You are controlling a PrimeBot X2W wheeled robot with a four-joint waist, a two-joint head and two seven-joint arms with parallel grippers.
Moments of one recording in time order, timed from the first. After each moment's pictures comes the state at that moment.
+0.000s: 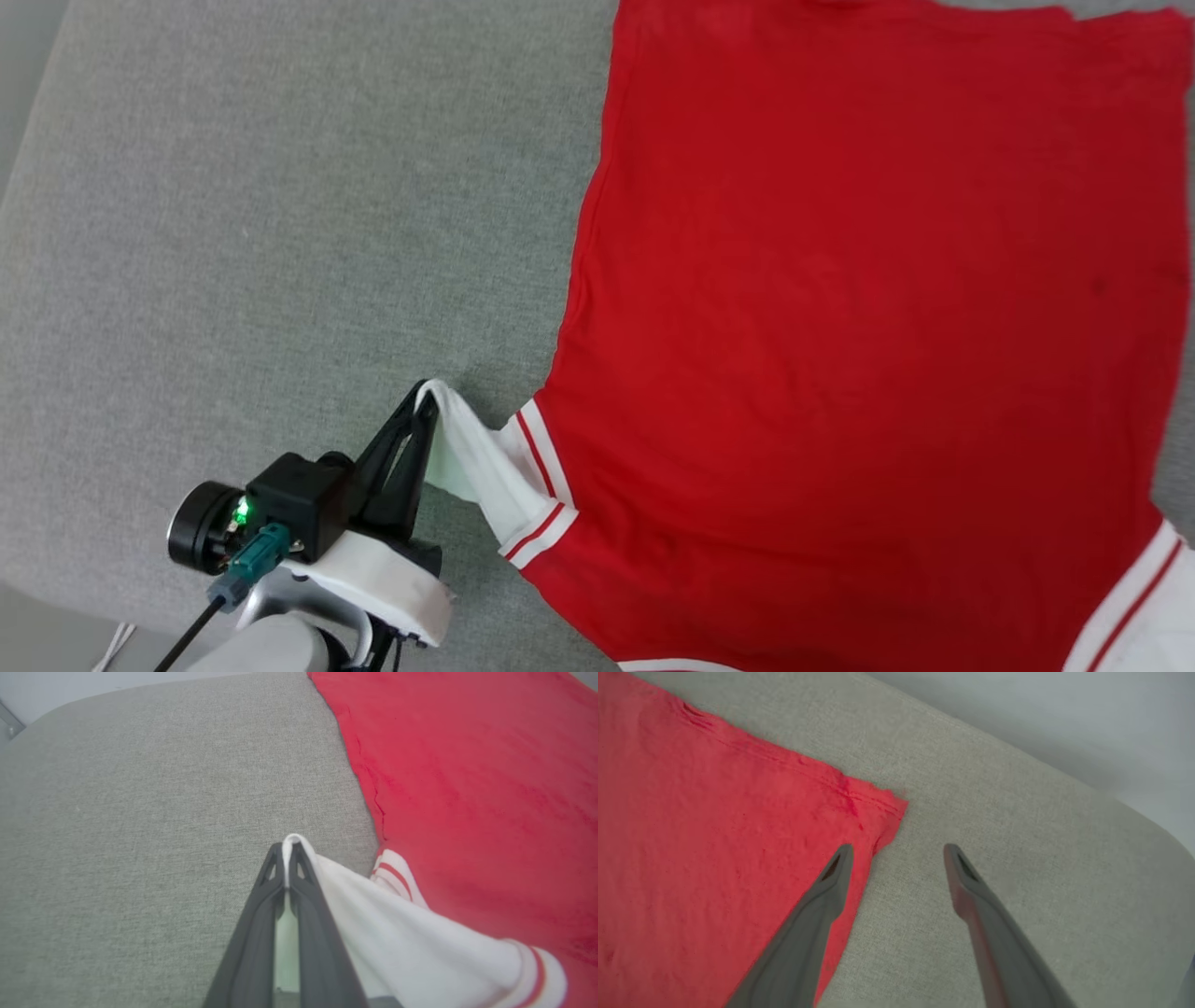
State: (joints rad) left arm -0.31 0.69 -0.79 -0.13 -0.73 0.39 -0.26; right arm -1.28 -0.74 0.52 0.47 0.76 0.13 1.07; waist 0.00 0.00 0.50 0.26
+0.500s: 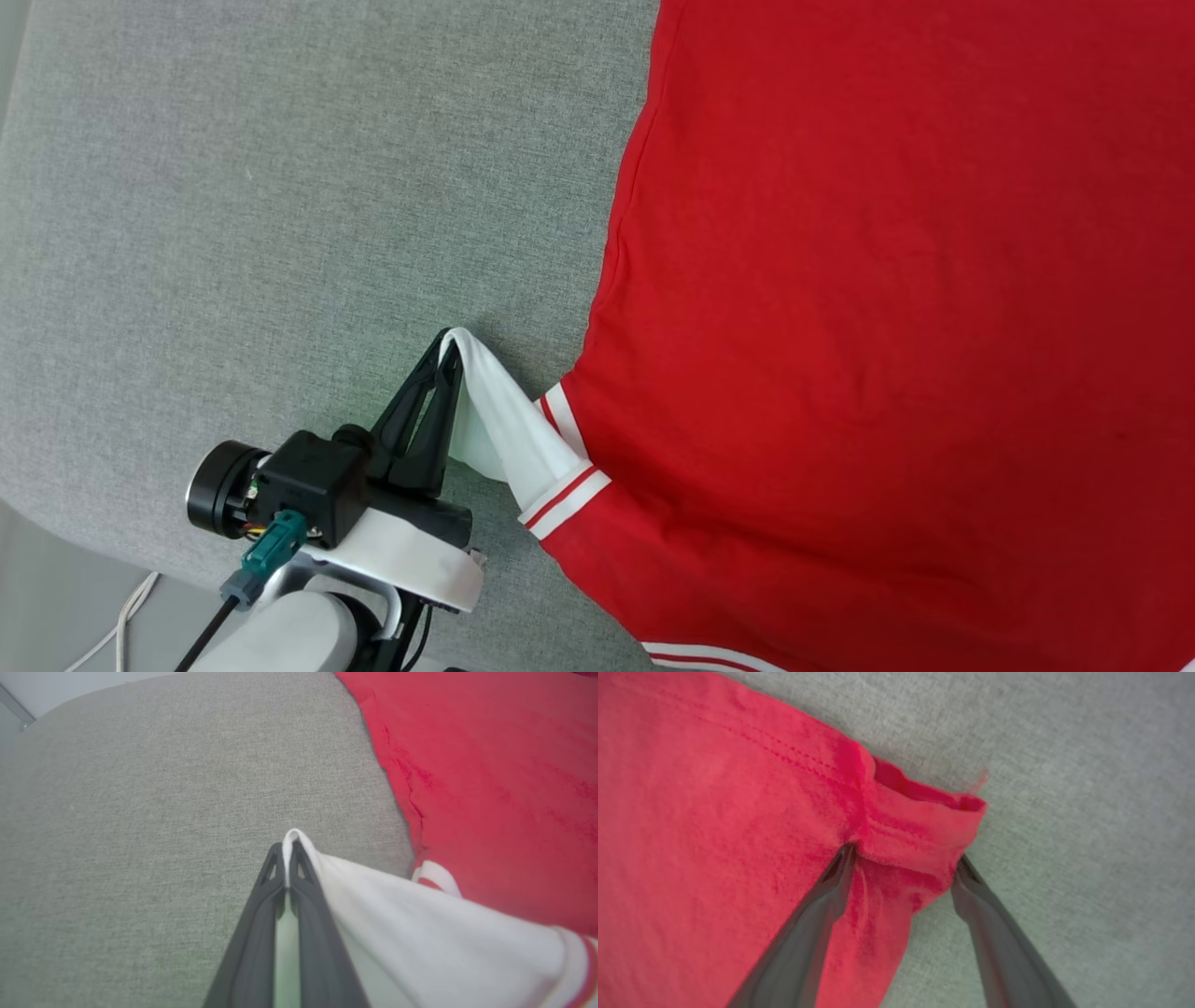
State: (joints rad) left arm -0.34 0.61 -0.73 -0.18 -0.63 0.39 -0.26; right arm -1.29 -0.69 0.47 0.53 0.68 0.13 1.28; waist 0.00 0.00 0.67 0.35
